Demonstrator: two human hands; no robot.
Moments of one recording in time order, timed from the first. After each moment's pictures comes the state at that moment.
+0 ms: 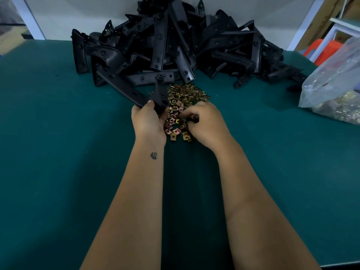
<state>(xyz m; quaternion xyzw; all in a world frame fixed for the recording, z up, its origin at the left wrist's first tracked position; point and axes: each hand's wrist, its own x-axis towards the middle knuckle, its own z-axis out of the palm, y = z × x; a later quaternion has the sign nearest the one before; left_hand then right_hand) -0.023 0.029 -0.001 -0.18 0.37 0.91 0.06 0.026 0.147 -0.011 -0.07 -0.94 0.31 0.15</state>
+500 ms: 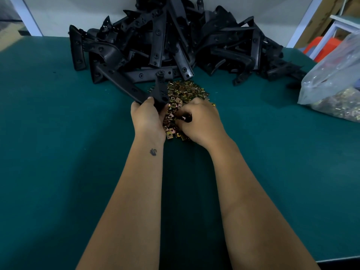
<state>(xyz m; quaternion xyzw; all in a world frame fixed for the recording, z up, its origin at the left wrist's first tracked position) -0.025 0.031 -0.003 -0.17 0.38 0.91 0.05 0.025 0.140 -0.011 -0.05 -0.97 0.22 0.13</state>
